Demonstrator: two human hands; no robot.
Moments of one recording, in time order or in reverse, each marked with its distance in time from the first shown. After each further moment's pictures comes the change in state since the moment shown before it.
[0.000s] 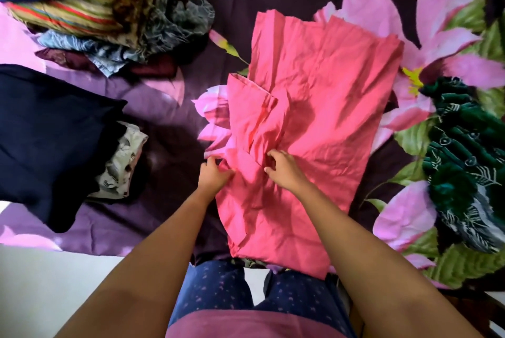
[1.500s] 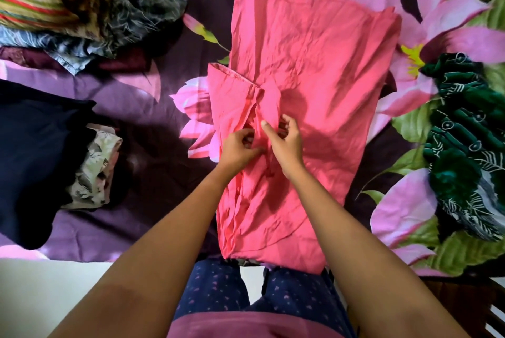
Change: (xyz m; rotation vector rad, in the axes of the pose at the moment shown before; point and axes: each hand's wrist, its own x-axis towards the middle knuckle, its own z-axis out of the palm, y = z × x) left_hand 0.005 0.084 0.036 -0.152 -0.078 0.426; right_hand 0.022 -0.004 -0.022 0.872 0.493 0.266
